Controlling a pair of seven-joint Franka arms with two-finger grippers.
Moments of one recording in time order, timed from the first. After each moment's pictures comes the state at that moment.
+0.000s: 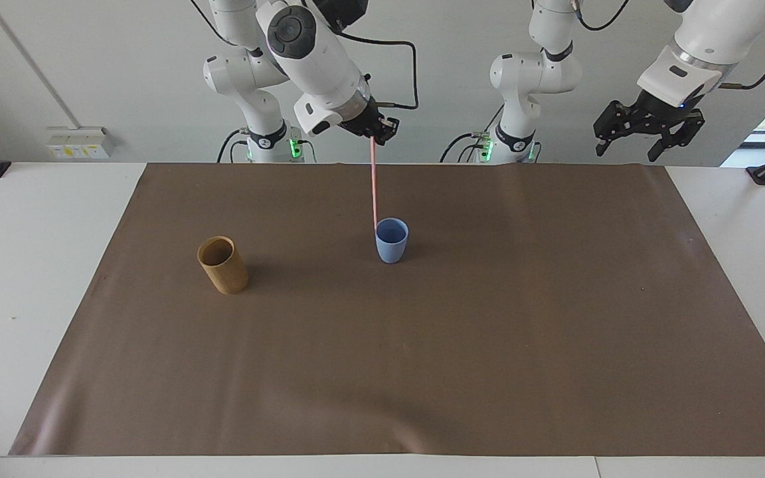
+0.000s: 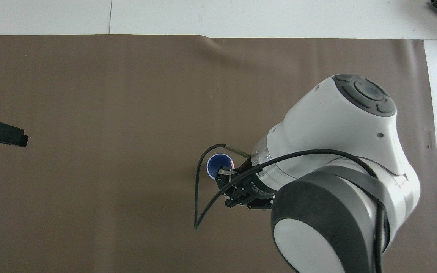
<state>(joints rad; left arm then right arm) -0.10 -0.03 0.01 -1.47 -0.02 1.38 0.10 0.36 0.08 0.13 -1.64 0.53 1.52 0.93</state>
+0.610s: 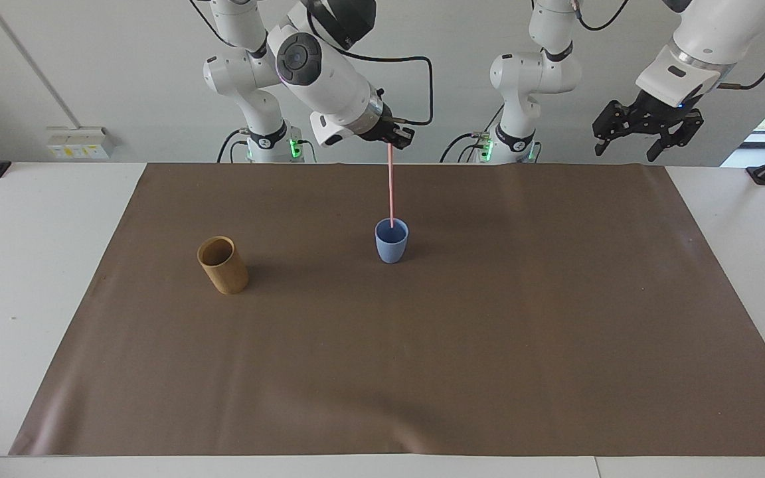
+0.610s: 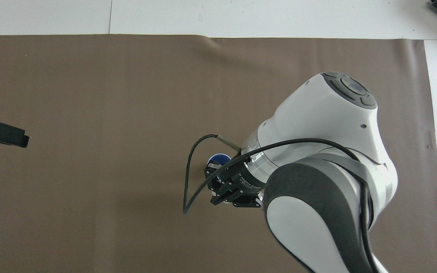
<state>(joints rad) -0.10 -0.03 0.01 -1.47 -0.02 1.38 0.10 0.36 0.11 0.13 -1.64 0.61 1.57 0.98</state>
